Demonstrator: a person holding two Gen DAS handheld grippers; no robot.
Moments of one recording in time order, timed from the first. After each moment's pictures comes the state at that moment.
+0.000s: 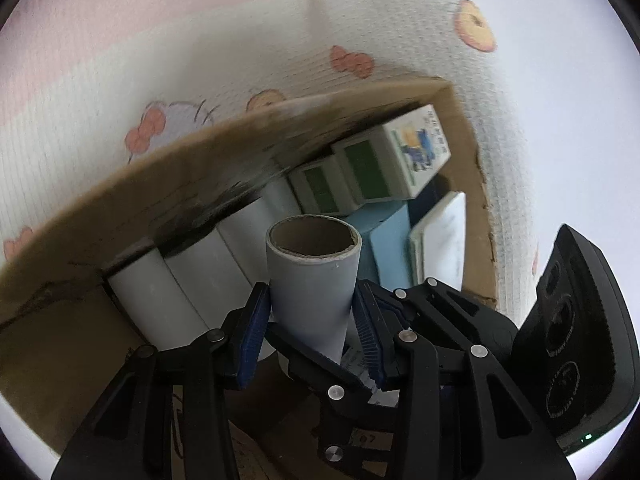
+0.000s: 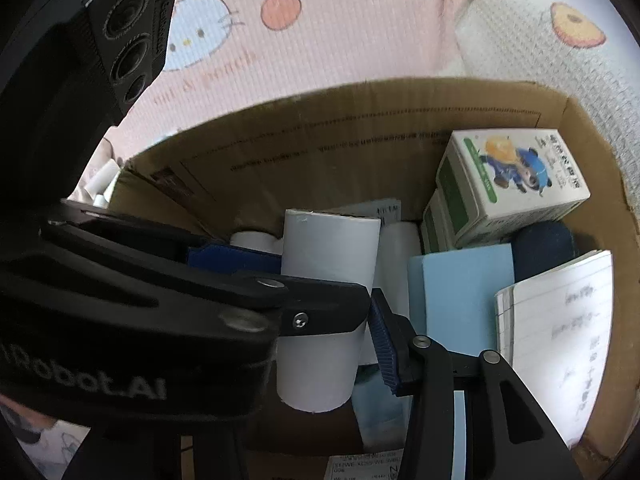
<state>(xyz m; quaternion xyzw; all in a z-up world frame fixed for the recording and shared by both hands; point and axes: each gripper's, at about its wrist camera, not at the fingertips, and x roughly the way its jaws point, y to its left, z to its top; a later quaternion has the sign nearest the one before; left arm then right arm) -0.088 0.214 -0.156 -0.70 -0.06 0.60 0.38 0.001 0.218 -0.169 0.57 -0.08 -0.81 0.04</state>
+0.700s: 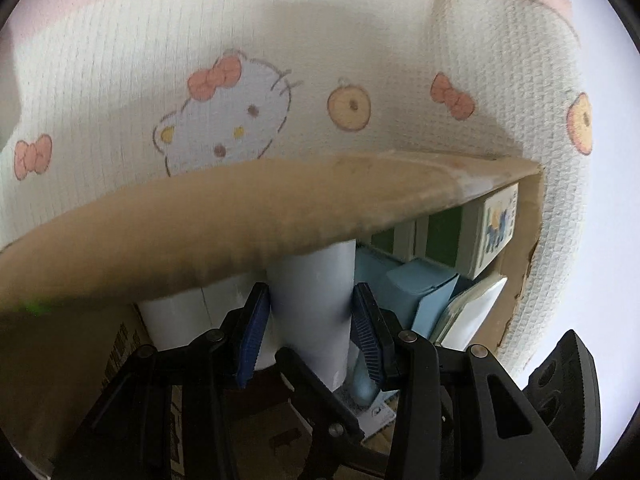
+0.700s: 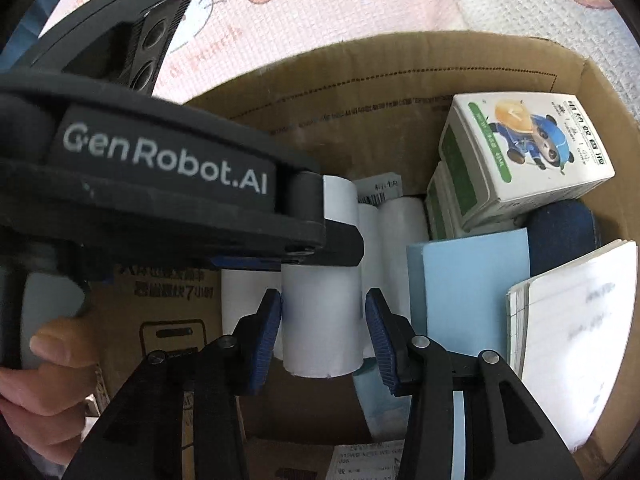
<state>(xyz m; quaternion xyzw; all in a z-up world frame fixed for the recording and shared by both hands) -0.111 0.209 -0.191 -0.78 -0.14 0.57 0.23 -0.003 0.227 -0.179 0.62 -0.12 -0.77 0.05</state>
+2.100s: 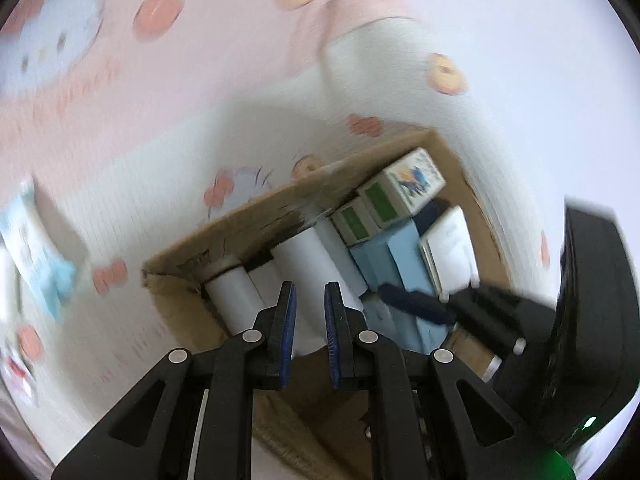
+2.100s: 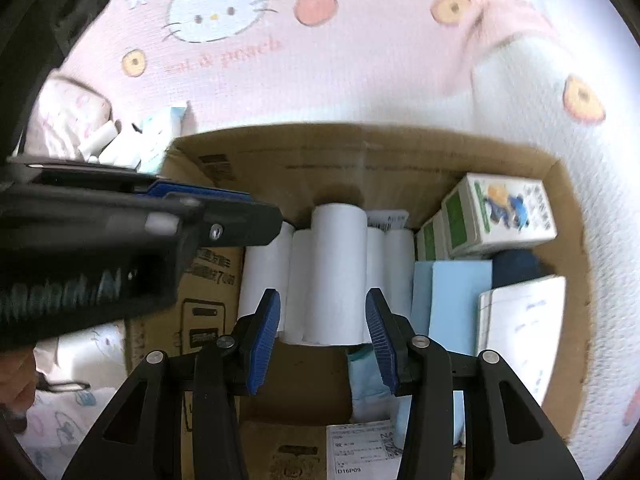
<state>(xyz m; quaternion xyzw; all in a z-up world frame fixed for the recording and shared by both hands) -0.065 0.157 -0.067 -0.58 0.02 0.72 0.37 0.003 0.170 -0.101 0.59 0.02 -0.81 0.02</state>
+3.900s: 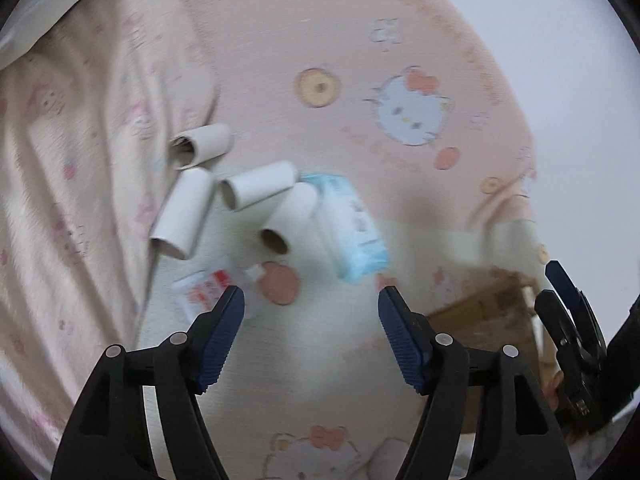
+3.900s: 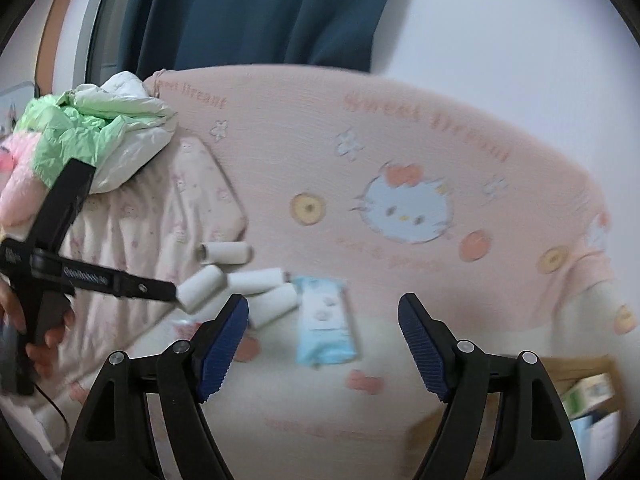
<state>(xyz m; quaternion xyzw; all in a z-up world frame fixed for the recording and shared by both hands) -0.041 -0.255 -0.138 -0.46 -0.22 0.85 0.15 0.047 -0.101 -0.099 0.25 0.11 -0.95 0.14</state>
